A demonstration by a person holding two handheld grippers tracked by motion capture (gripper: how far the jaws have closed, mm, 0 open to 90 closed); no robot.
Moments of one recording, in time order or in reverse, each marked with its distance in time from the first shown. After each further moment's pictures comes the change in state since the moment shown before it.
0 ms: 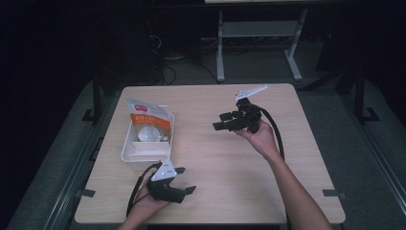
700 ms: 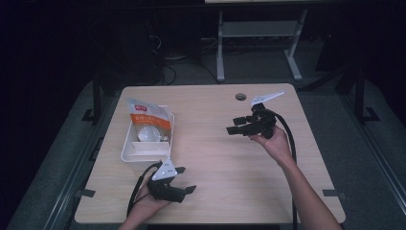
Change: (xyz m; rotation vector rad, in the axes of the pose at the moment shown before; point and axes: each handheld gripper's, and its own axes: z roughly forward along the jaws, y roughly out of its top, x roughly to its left) left arm 0.001 0.000 0.001 0.002 0.003 -0.007; right arm -0.009 -0.030 -0.032 -0.007 -0.025 0.042
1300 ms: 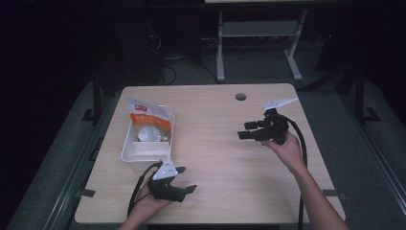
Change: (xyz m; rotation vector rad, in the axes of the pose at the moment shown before) left arm 0.000 0.000 0.002 0.002 0.005 0.000; right arm -0.005 -0.024 -0.027 -0.013 -0.008 0.037
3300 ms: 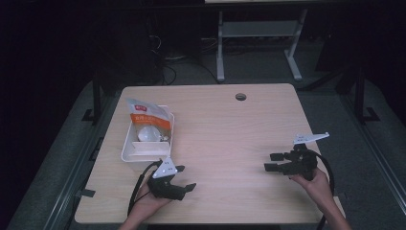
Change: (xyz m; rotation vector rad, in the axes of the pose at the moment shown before) left arm 0.004 0.000 0.001 0.005 0.012 -0.013; right arm 0.004 -0.114 -0.049 0.004 -0.009 0.124
